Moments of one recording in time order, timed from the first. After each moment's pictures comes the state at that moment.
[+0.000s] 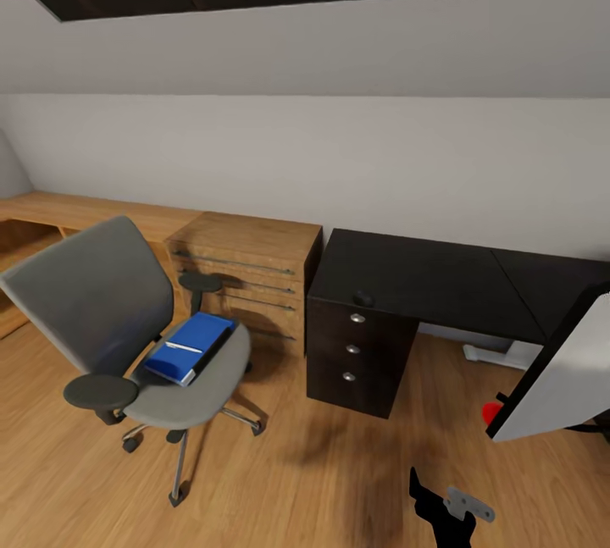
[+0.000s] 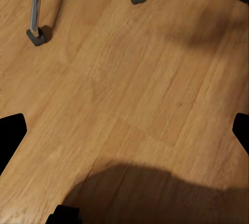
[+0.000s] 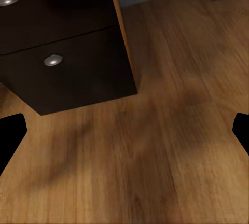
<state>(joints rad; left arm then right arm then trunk) -0.01 -0.08 0.06 -0.65 0.14 -0.18 0.02 -0.48 -0.02 -0.16 0.02 -0.38 -0.74 0.15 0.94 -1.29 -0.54</state>
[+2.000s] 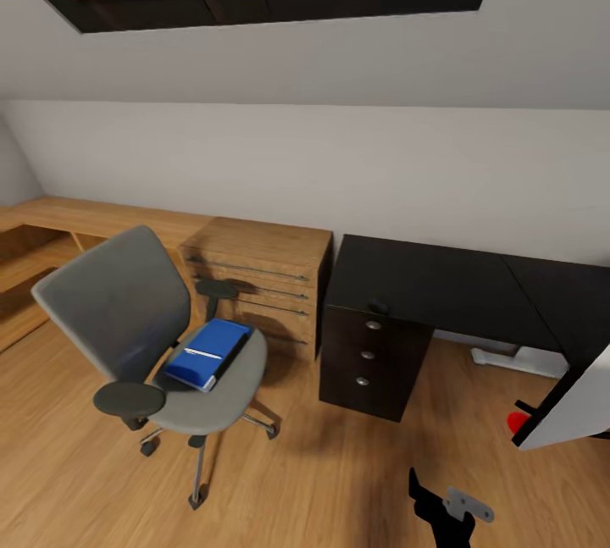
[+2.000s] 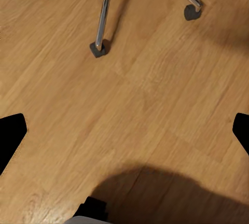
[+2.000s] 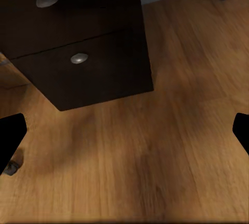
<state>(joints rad) -0.01 -0.10 0.05 -0.67 0.13 -0.18 0.20 -0.48 -0.02 -0.16 0.02 -0.38 -0.73 0.15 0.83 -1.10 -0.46</state>
